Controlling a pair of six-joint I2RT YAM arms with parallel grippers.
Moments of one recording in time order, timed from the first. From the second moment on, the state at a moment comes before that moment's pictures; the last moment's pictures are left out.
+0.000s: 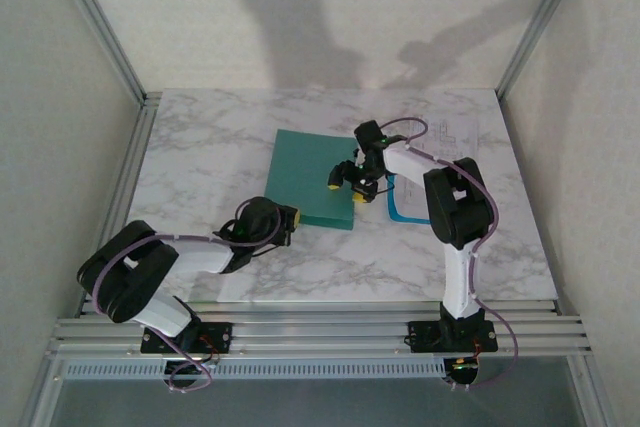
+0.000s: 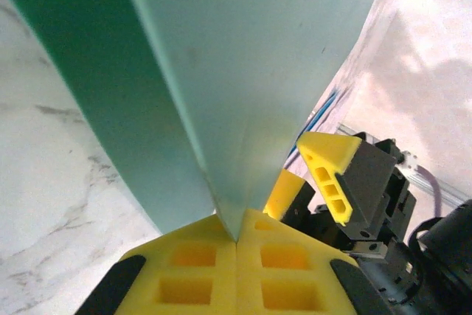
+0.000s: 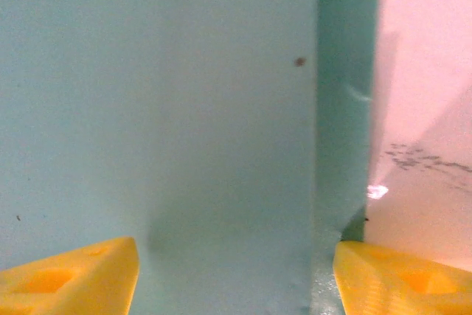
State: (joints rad) left arm -0.65 1.51 0.43 0.53 0.00 -1.94; right arm 0.44 2.06 1.43 -0.64 -0.46 0.67
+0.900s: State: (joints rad) left arm -0.62 1.43 0.52 0.28 0.09 -1.86; right arm 0.40 1.96 1.37 -0.56 -0.57 0.84
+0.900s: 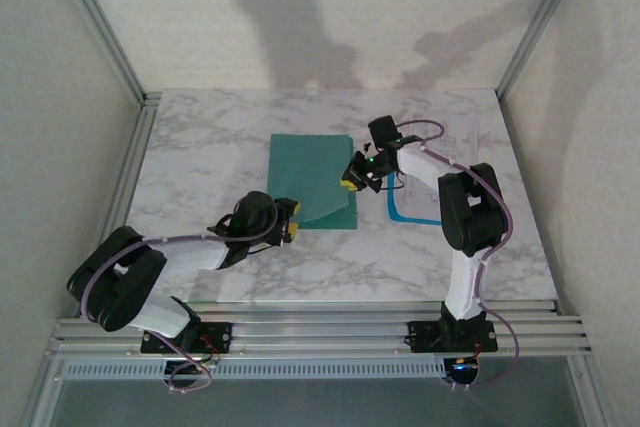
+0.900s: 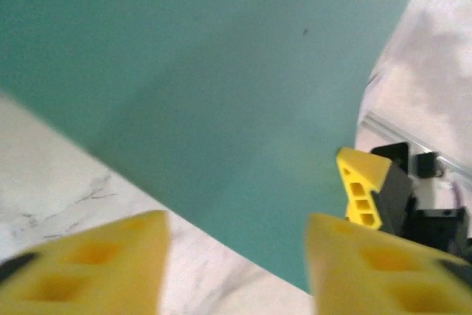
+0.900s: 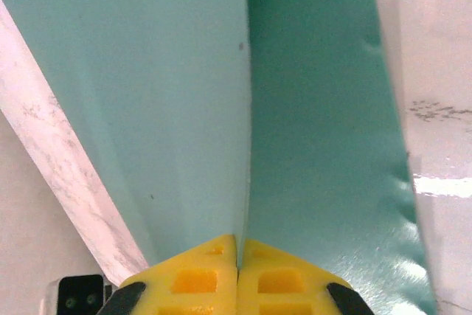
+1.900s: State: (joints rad) left arm -0.98 1.86 1.50 -0.74 -0.49 -0.50; right arm 0.43 1.95 1.58 -0.80 -0.50 0.88
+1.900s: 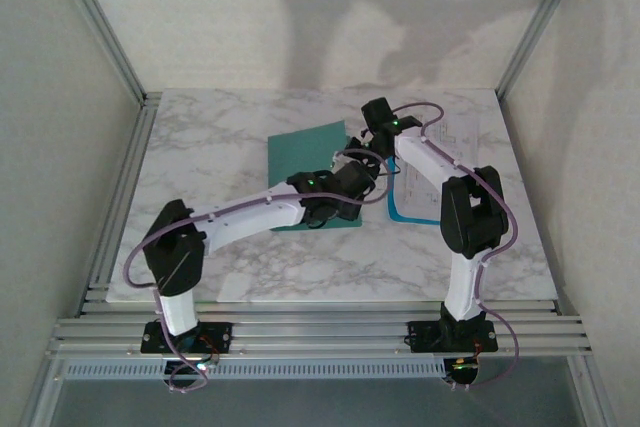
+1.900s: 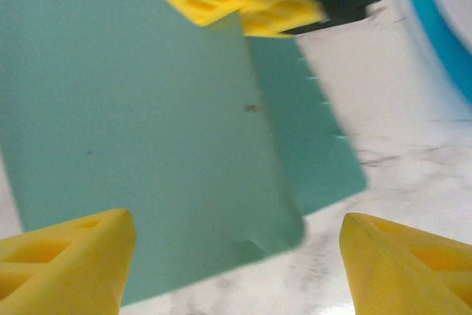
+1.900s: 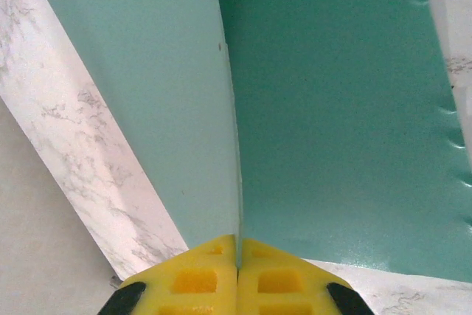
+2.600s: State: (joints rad) left arm -0.99 1.83 1.42 -0.68 -0.68 -0.33; right arm 0.43 1.92 1.56 -0.76 -0.53 0.90
